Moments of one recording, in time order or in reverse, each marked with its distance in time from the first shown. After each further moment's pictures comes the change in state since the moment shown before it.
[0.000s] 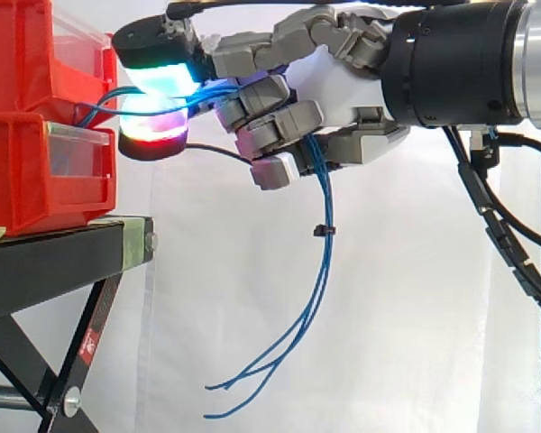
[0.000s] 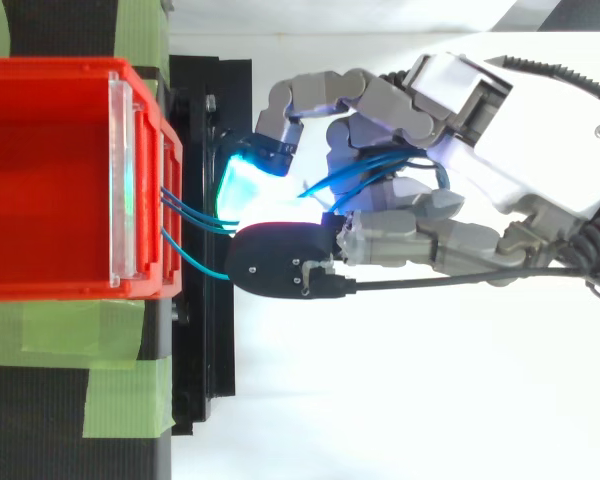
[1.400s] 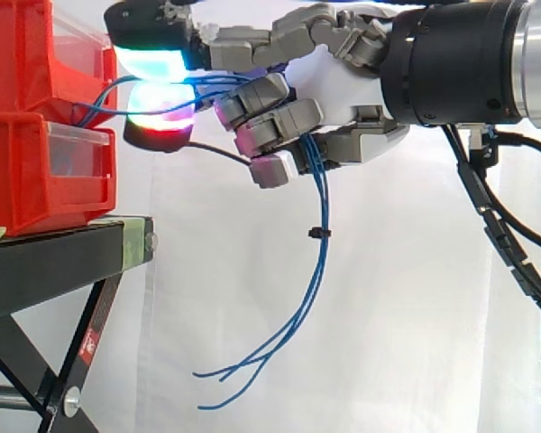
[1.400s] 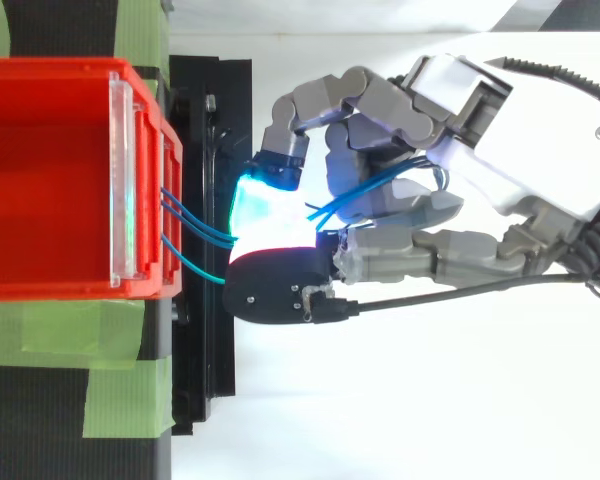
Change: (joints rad) arm 0.000 0.000 0.000 0.005 0.001 0.002
